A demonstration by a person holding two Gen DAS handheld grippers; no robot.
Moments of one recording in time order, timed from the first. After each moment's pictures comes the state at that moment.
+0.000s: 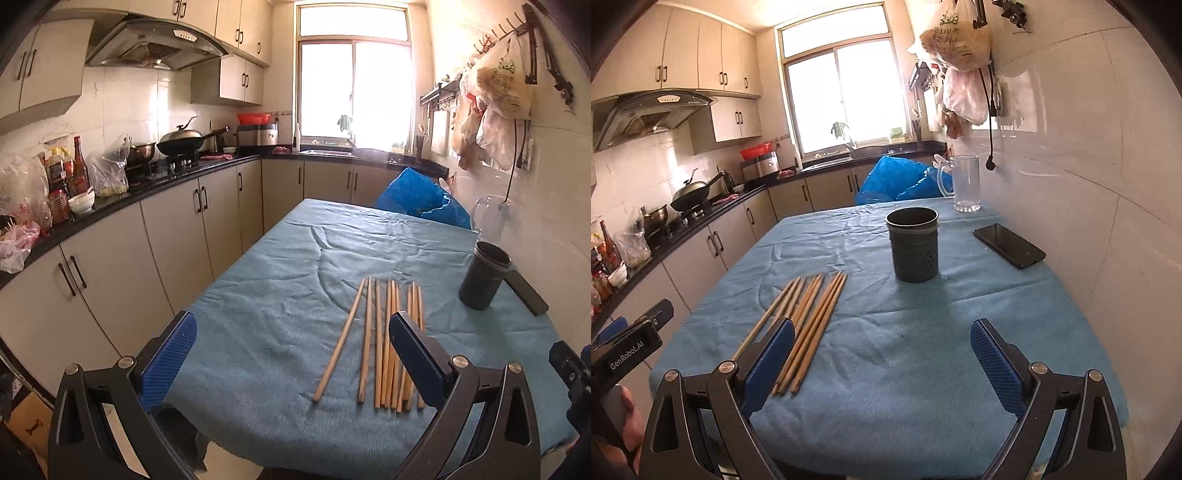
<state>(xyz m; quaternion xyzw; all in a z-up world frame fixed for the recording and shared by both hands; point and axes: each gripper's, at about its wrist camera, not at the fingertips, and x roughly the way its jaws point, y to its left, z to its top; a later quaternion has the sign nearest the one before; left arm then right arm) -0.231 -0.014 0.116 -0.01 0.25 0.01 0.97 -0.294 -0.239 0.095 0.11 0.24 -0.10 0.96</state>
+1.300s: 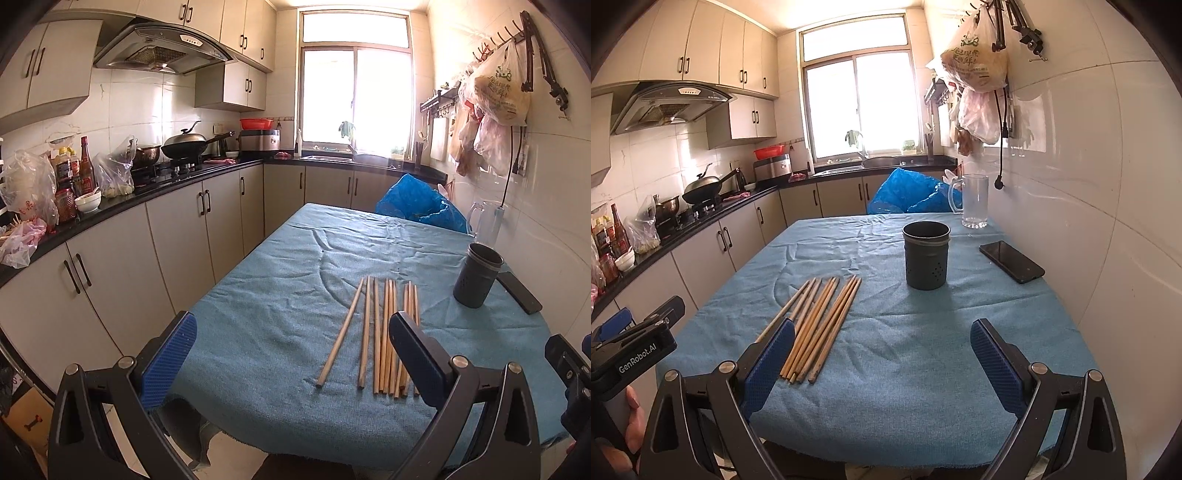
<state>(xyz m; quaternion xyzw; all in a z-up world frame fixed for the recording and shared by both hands) -0.255 -0.009 0.118 -0.01 0.24 0.01 0.97 -0.312 -0.218 0.109 0.08 0.23 -0.09 0.97</state>
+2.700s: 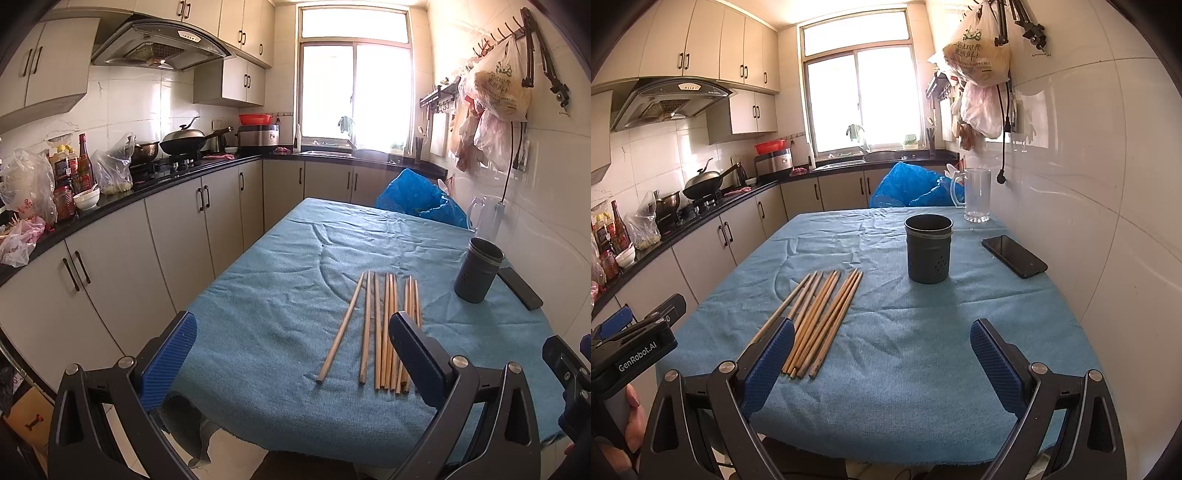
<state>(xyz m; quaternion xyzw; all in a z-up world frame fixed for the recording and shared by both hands) -0.255 -0.009 0.113 -0.01 0.24 0.01 0.97 -0.311 -0.215 0.103 0.08 0.23 -0.09 0.96</state>
